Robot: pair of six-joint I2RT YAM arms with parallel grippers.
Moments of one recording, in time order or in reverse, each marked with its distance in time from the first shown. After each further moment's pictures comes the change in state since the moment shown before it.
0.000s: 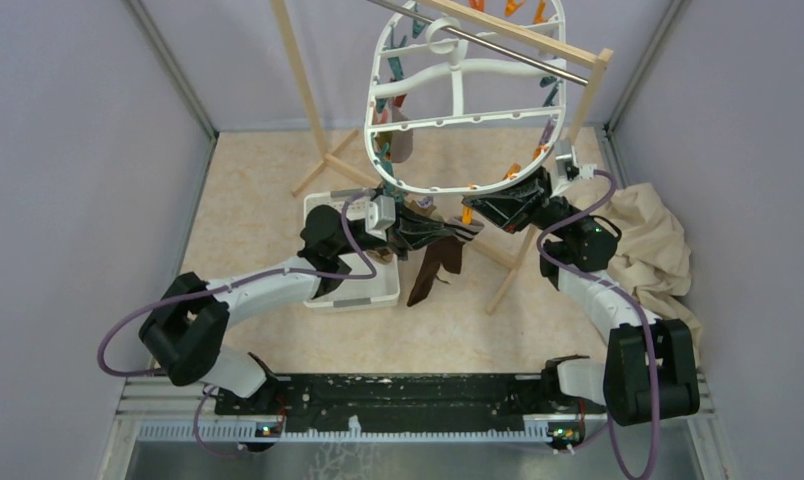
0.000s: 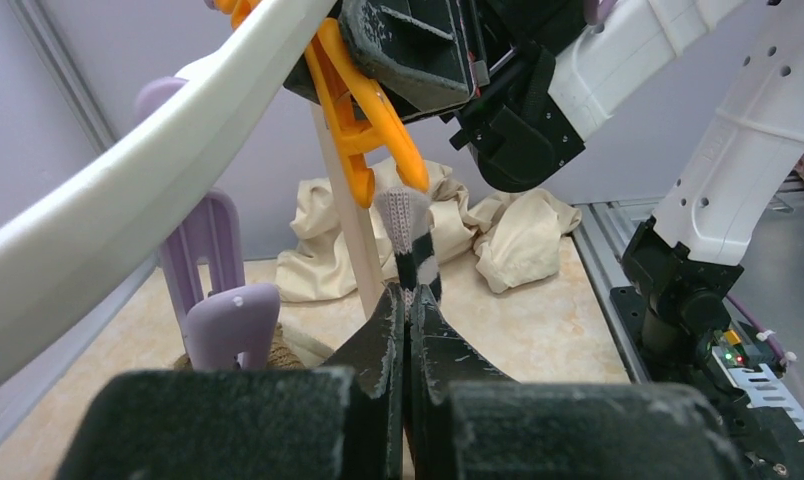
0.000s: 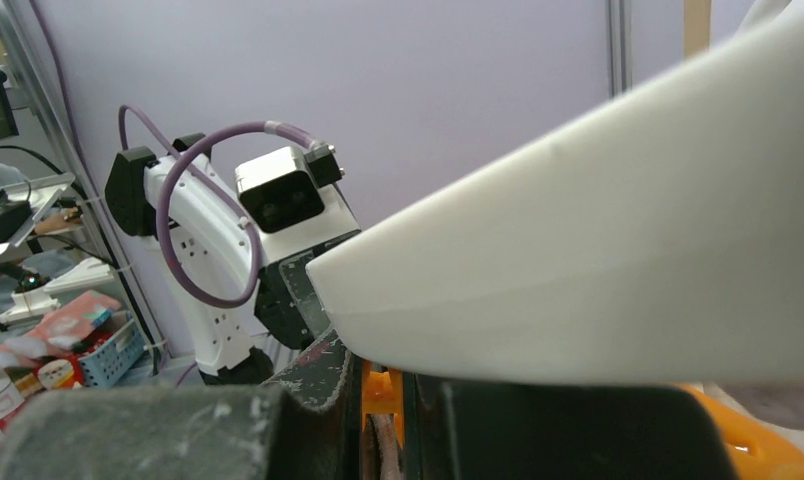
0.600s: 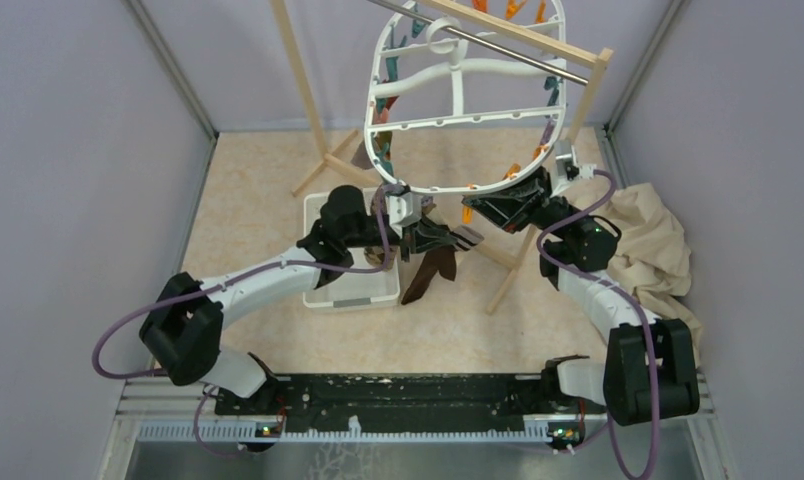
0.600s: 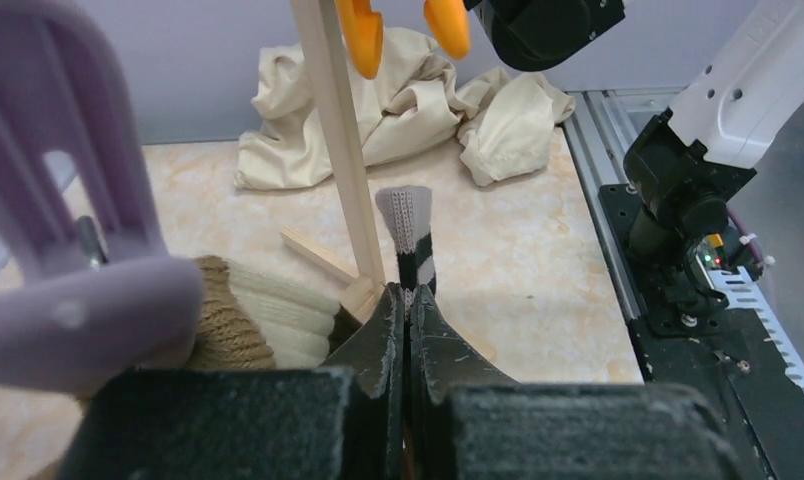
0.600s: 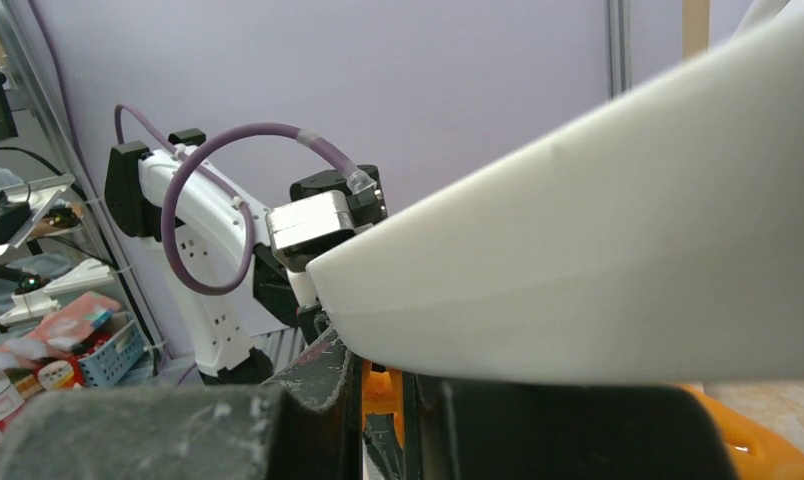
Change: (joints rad) left arm 0.001 0.010 0.131 -0.511 0.049 0.193; right arm 0.000 0.003 0.000 0.000 0.003 0.000
